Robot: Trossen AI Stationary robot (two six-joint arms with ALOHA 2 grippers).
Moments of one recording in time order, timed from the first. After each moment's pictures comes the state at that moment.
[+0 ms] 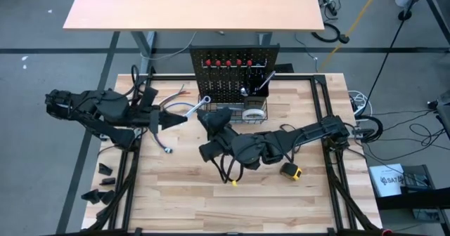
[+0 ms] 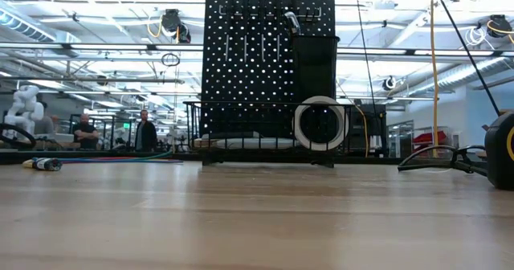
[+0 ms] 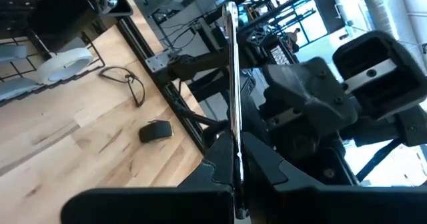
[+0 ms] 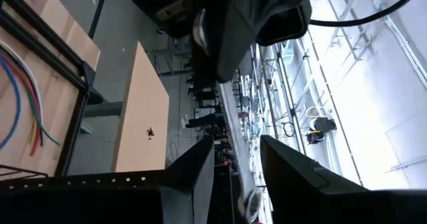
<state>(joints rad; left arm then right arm) -0.32 1.03 1.41 -0.63 -0.34 -1.12 0.34 2.03 2.17 -0.13 1.07 -1.40</state>
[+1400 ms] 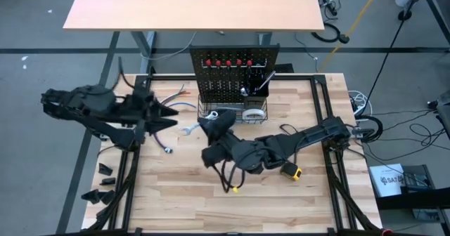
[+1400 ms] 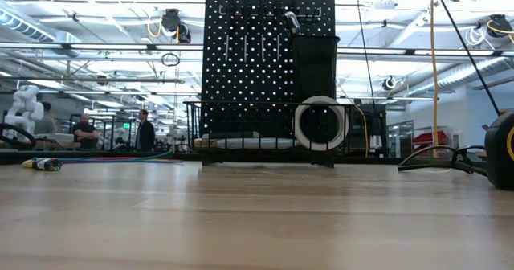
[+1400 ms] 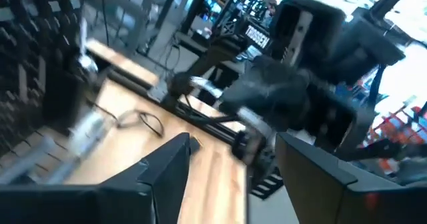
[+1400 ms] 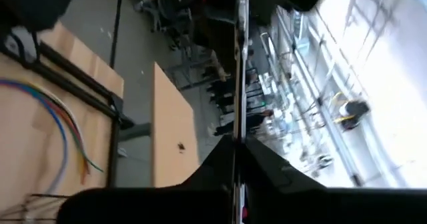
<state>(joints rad) -0.31 0.96 1.41 -0.64 -0.29 -0.61 0.38 2.02 2.17 -0.20 1.07 -1.13</state>
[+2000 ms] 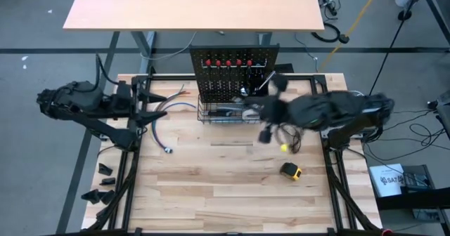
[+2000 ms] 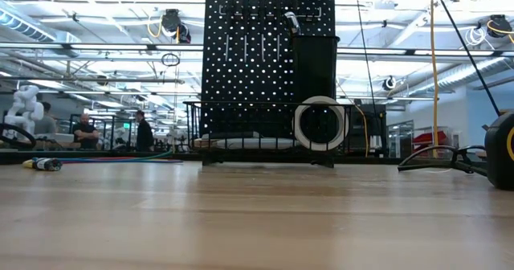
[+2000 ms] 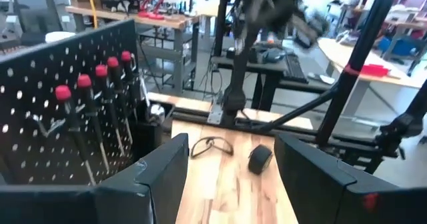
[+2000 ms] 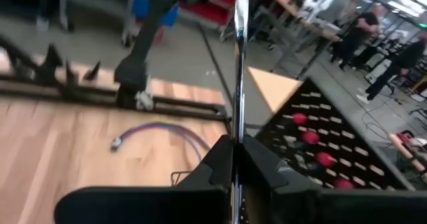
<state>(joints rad) -0.31 0.84 1.37 -0.69 -0.41 -0.17 0.29 1.56 2.03 -0.84 0.67 -0.14</state>
